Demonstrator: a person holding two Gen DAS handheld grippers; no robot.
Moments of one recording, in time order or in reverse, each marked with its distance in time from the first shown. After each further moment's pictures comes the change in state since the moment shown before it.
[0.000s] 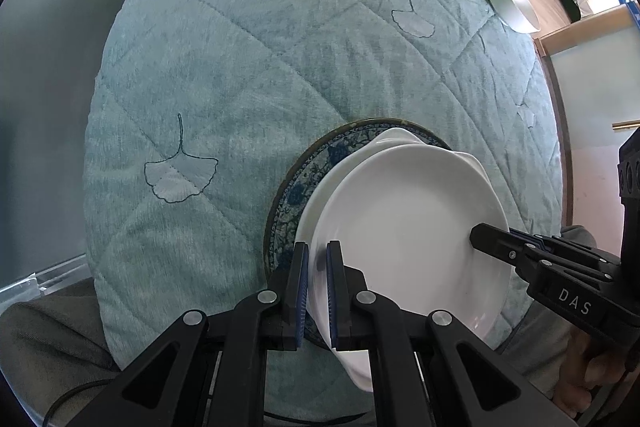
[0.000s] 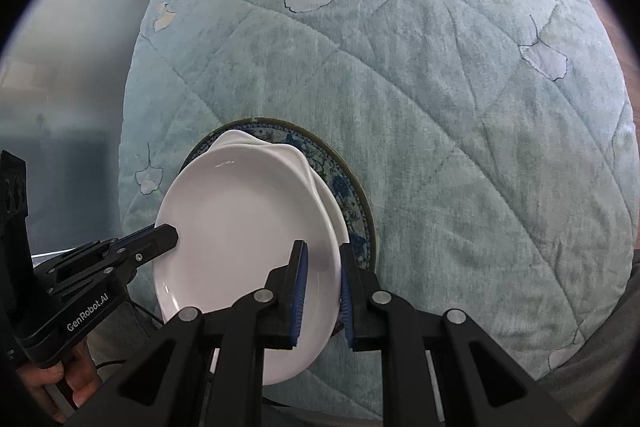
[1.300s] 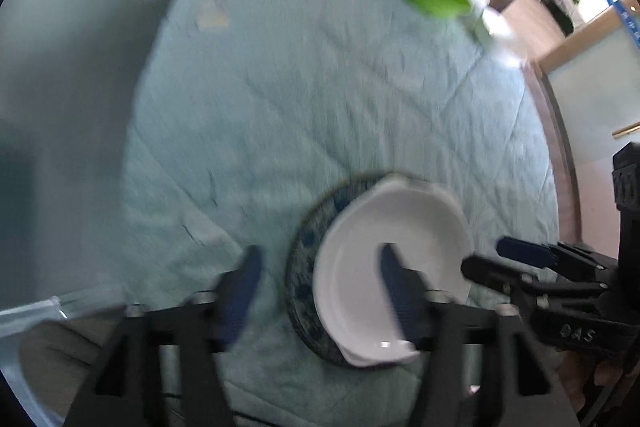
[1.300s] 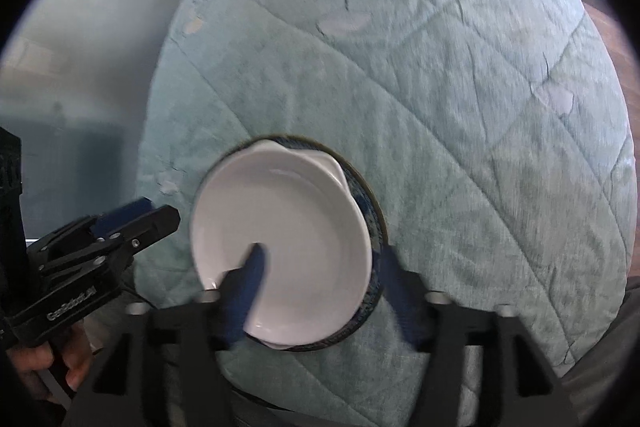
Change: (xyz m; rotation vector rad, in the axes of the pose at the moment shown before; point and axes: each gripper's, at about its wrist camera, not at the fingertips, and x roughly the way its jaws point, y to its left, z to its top) left arm -0.056 -0.007 -0.002 0.041 -0.217 0.053; right arm -0.019 0.010 -0.003 -0.088 -0.083 0.035
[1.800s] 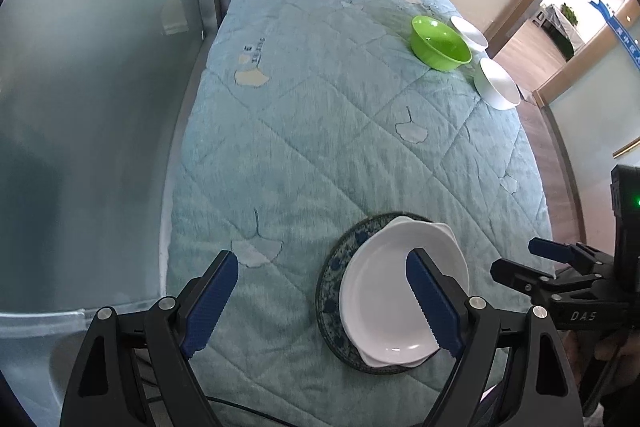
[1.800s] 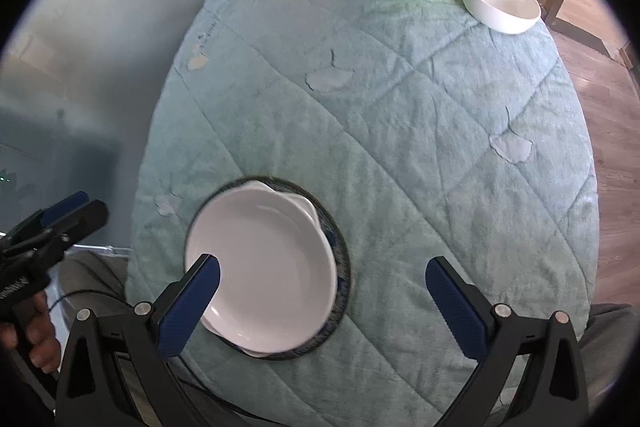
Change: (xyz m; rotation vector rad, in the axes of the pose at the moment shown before) left arm -0.046 0.021 0.001 -0.030 -0.096 0.021; right arm -0.031 -0.008 -0.002 -0.057 -0.104 -0.083
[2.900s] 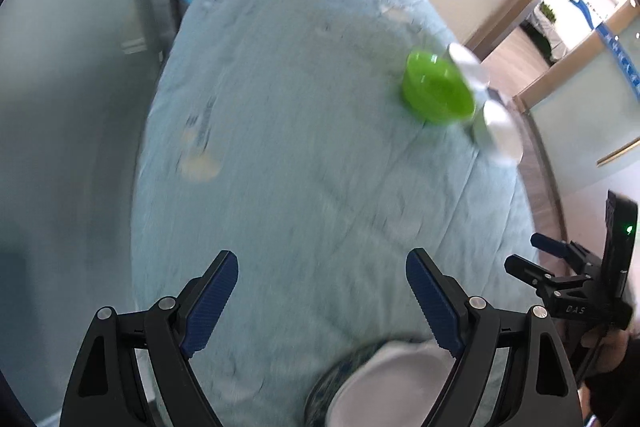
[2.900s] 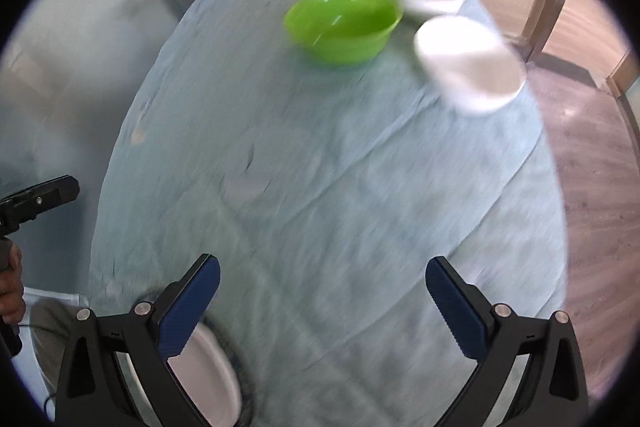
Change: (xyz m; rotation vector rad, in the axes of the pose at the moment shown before) left arm 0.067 -0.017 0.144 0.033 -0.004 -0.111; right arm 0.012 -0.066 0.095 -0.008 -0.144 -0.074
